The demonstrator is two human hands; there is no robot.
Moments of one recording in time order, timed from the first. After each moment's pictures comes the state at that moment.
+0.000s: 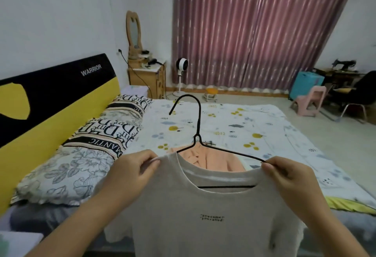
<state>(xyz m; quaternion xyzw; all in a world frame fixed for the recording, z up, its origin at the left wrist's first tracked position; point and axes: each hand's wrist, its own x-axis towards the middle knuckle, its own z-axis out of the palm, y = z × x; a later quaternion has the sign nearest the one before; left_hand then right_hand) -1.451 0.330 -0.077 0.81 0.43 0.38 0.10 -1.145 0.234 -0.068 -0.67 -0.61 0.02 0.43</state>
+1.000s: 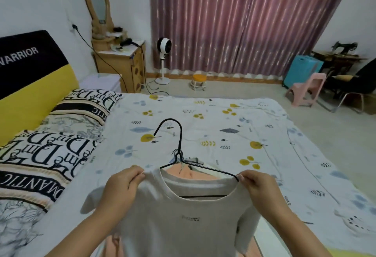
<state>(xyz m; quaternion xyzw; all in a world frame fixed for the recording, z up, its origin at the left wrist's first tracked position) -1.275 0.695 -0.197 0.76 0.49 0.36 0.24 -0.978 0.593 -0.163 -0.75 -0.54 0.19 0.32</state>
